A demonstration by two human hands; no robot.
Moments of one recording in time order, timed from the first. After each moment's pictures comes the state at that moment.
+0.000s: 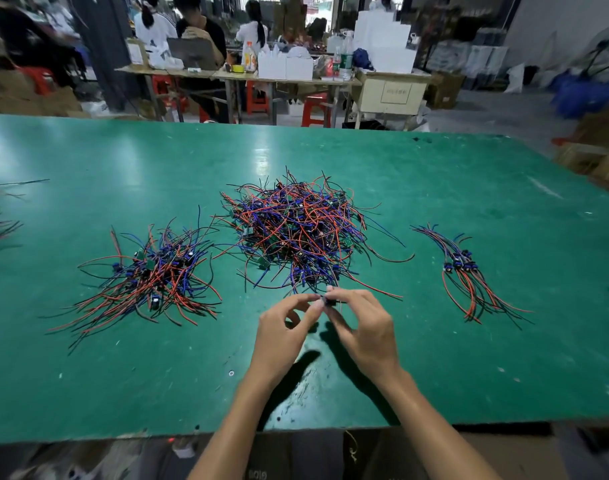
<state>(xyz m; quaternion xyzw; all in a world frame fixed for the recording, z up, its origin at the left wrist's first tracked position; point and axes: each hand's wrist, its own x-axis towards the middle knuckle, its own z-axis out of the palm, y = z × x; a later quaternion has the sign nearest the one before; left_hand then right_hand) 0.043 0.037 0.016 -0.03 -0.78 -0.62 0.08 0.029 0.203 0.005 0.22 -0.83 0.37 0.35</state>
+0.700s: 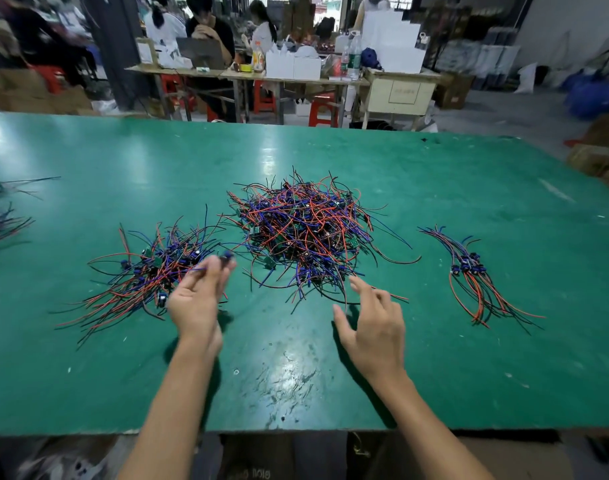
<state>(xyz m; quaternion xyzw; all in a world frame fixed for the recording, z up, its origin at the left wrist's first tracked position) 0.020 -0.048 0.057 0.18 -0.40 -0.87 0.23 0.033 0.195 0.004 0.06 -0.91 0.22 0.33</state>
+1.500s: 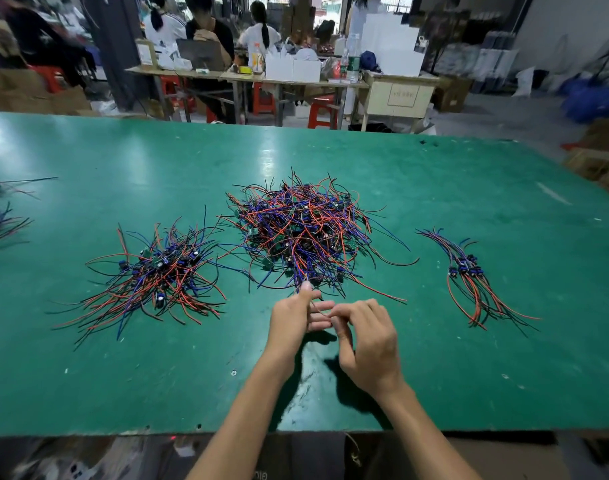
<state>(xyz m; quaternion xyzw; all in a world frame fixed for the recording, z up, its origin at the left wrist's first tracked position) 0.031 0.058 0.048 0.14 -0.59 -0.79 -0.07 0.045 0.198 0.005 0.23 -0.85 0.28 0.39</state>
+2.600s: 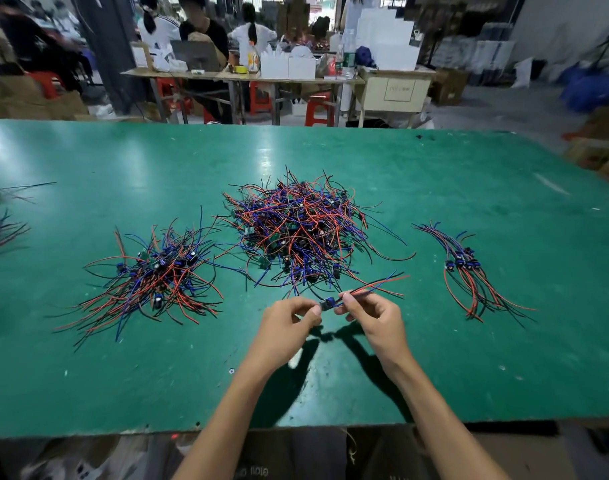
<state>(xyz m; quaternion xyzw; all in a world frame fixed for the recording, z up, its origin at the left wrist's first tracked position) 0.046 0.035 0.048 -0.02 -0.84 -0.54 -0.04 0.028 0.214 0.010 0.03 -0.69 0.72 0.07</state>
